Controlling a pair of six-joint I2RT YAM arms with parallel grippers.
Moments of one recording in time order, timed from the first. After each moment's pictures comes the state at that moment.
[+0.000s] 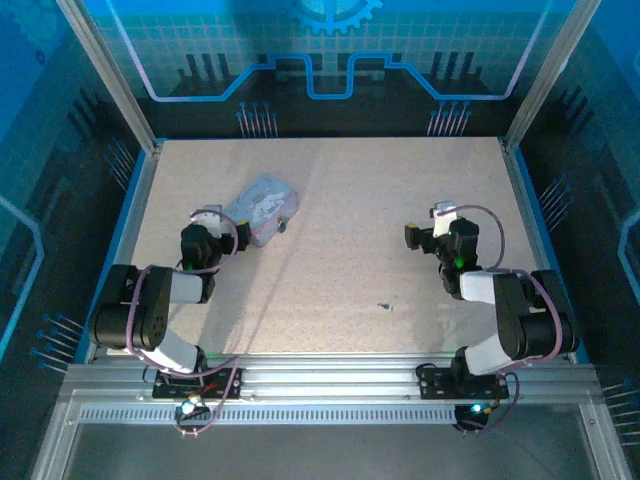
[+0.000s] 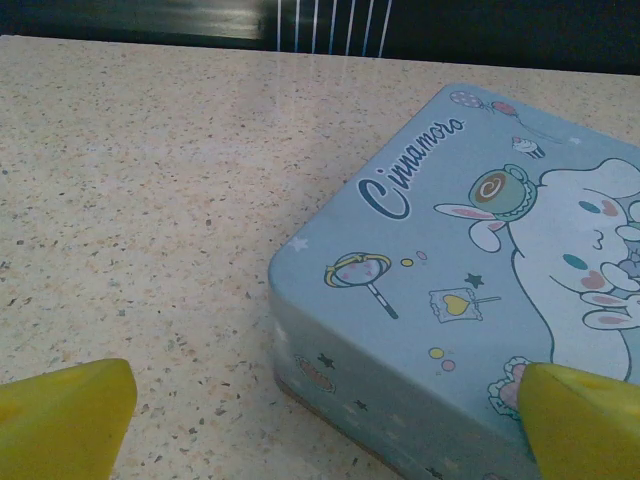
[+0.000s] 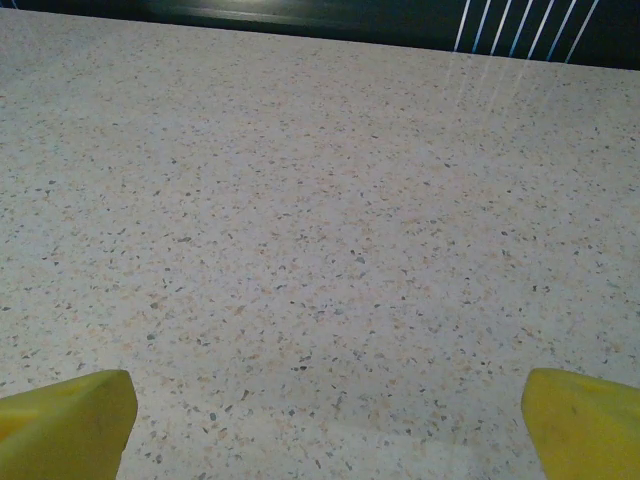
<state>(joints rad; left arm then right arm) 0.02 1.55 0.37 0.83 0.05 -0.09 0.05 1.49 0.42 0.66 -0.06 -0.07</state>
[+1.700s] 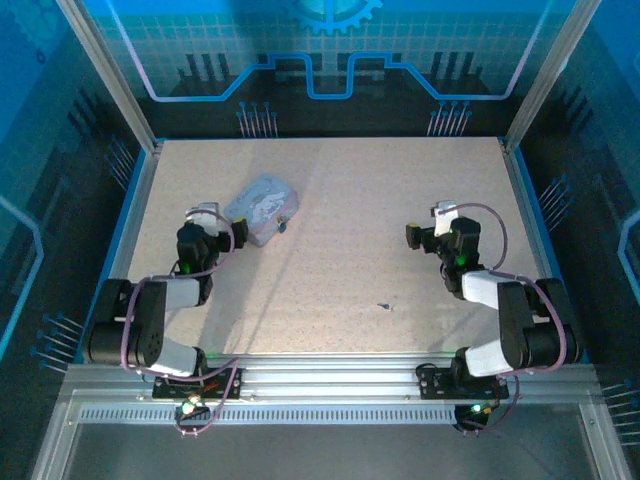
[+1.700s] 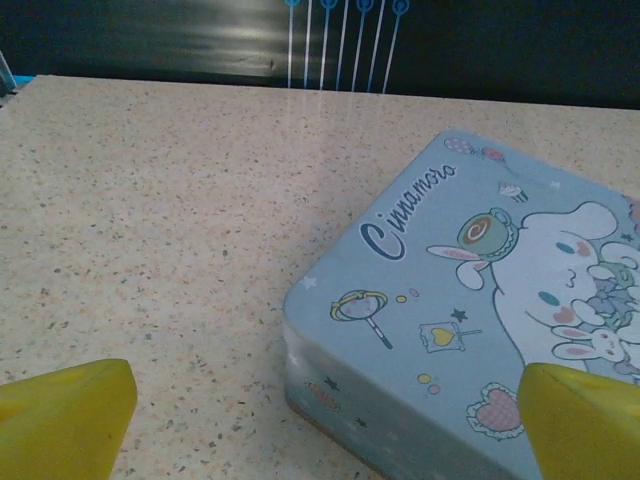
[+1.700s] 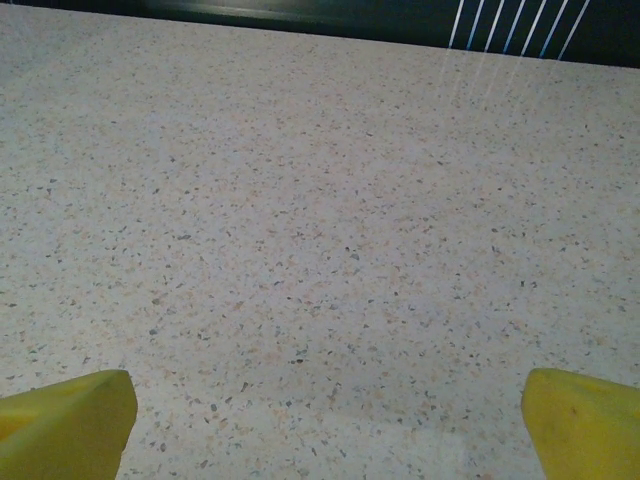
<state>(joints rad) 0.02 1.43 0.36 0.76 0.02 -0.09 0.05 1.42 0.44 0.55 -0.05 -0.07</state>
